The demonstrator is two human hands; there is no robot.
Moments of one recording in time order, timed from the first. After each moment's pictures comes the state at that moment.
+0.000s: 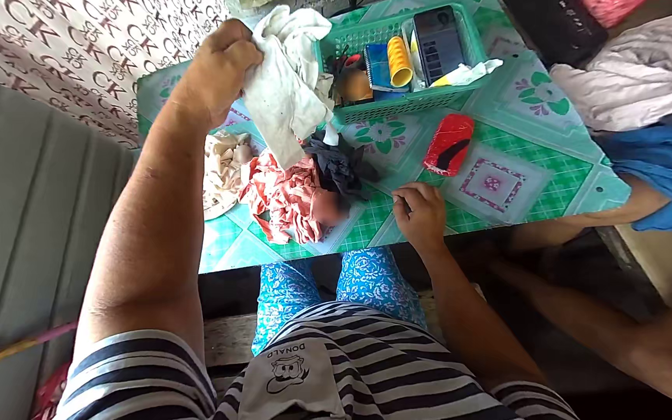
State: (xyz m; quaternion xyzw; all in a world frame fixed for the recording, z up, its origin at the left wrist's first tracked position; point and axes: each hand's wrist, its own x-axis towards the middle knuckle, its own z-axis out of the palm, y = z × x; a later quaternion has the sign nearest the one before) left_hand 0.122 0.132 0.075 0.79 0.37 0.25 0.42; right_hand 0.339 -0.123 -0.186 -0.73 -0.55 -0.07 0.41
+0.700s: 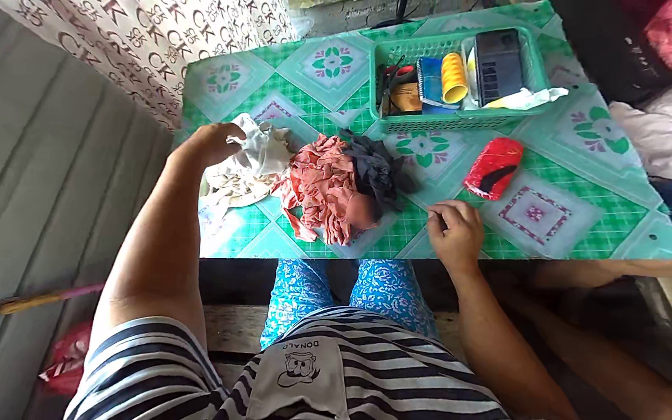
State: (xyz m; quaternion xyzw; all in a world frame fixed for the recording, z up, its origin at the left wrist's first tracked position) left_hand -0.030 0.168 0.013 0.85 0.49 -0.04 0.17; right_hand 0.338 -0.124 -0.180 -0.73 -0.55 -0.06 0.39
